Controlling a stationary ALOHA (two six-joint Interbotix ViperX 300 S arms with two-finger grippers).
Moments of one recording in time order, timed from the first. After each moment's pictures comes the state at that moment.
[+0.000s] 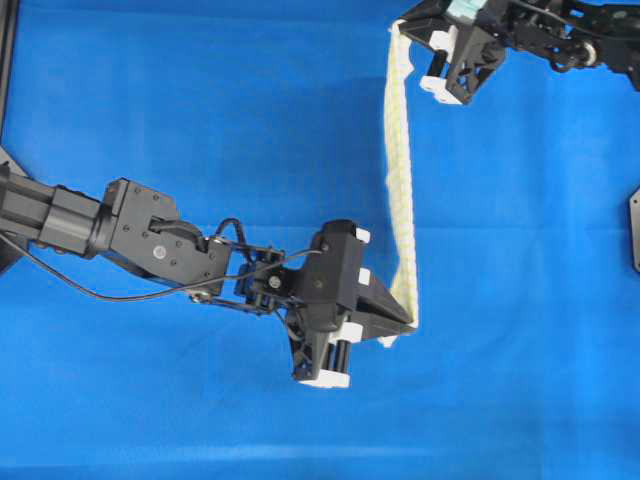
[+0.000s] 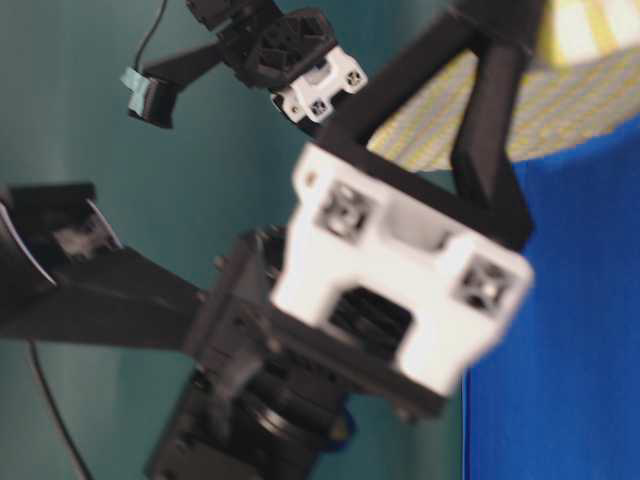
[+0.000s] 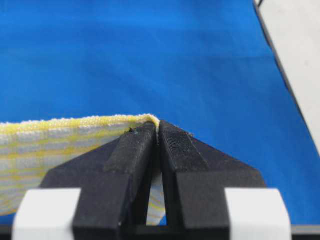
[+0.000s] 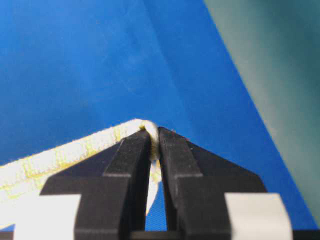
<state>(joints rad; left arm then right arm) -0.24 0.24 0.42 -0.10 -0.28 -0.08 -0.51 -0.08 0.71 0.28 -0.05 -0.31</state>
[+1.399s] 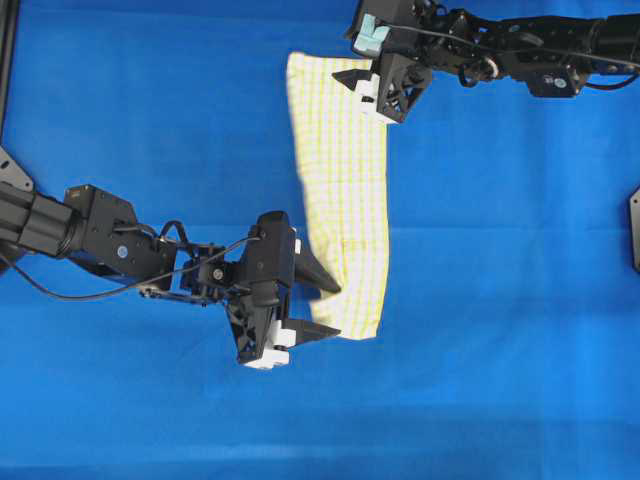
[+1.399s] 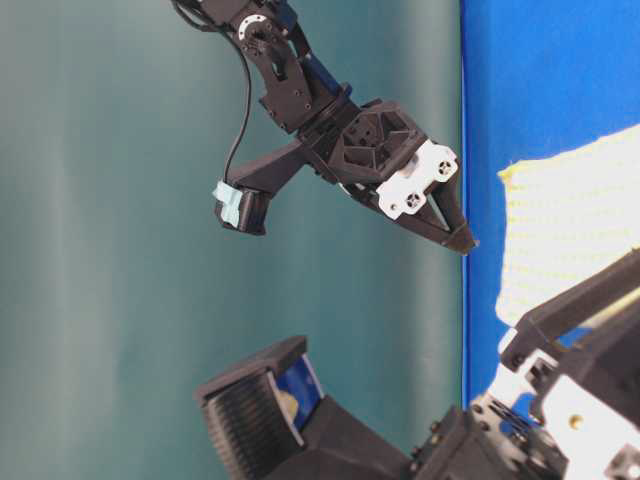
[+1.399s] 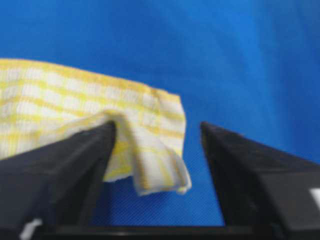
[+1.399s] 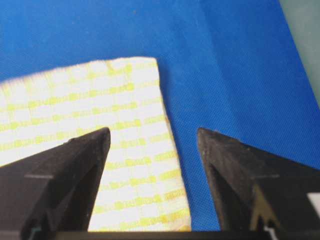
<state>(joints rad) -0.24 0.24 0.68 -0.19 -0.40 -0.12 -0.43 0.20 0.52 0.26 -0.06 -0.31</state>
